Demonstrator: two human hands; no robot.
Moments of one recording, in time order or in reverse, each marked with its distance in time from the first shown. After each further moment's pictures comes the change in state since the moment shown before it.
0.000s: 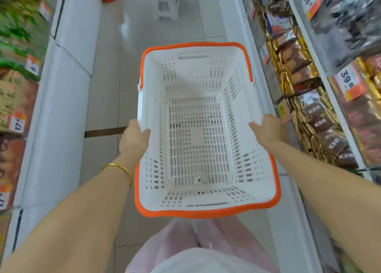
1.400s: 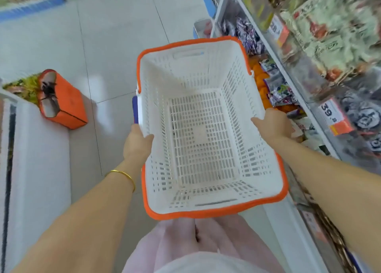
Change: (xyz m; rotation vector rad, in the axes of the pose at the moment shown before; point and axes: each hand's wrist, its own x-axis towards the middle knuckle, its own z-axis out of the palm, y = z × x) left_hand 1.030 0.657 -0.171 0.005 -0.106 0.124; right_hand 1.027 -0.565 -0.172 -0.058 0.119 0.096
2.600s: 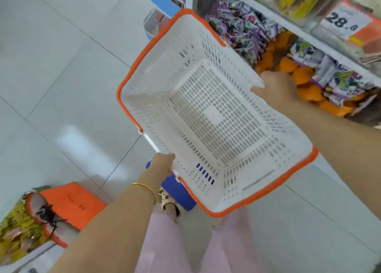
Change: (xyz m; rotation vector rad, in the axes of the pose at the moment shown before) left_hand 0.430 0.142 0.016 0.154 -0.559 -0.340; right_hand 0.325 -0.165 0.054 0.036 -0.064 0.142
